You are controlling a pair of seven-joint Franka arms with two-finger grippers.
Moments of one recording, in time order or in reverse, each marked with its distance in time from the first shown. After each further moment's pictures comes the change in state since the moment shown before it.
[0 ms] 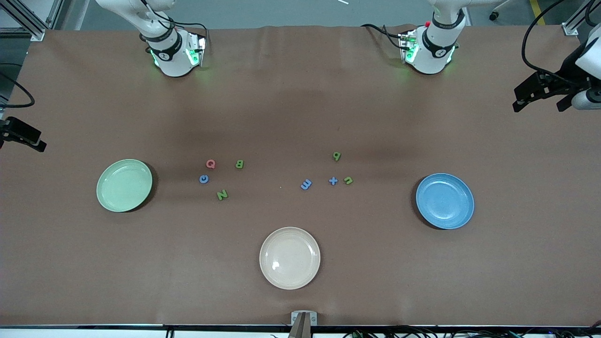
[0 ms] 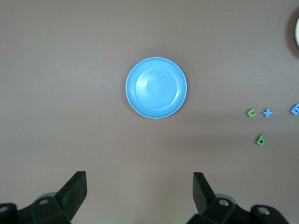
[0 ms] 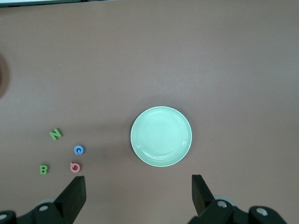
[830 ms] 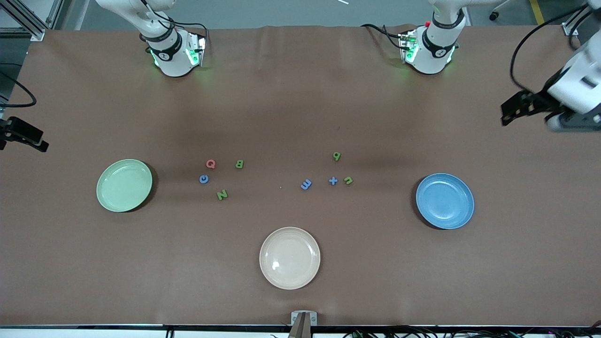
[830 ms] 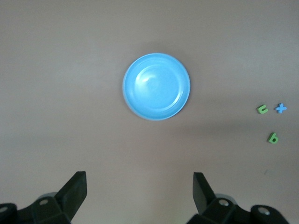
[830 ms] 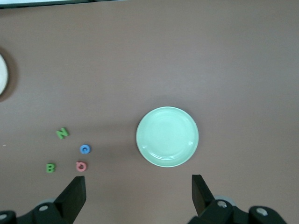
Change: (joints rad) left arm -0.018 0.113 -0.047 -0.011 0.035 0.070 -0.009; right arm 0.006 0.000 0.008 0.000 0.039 0.000 0.000
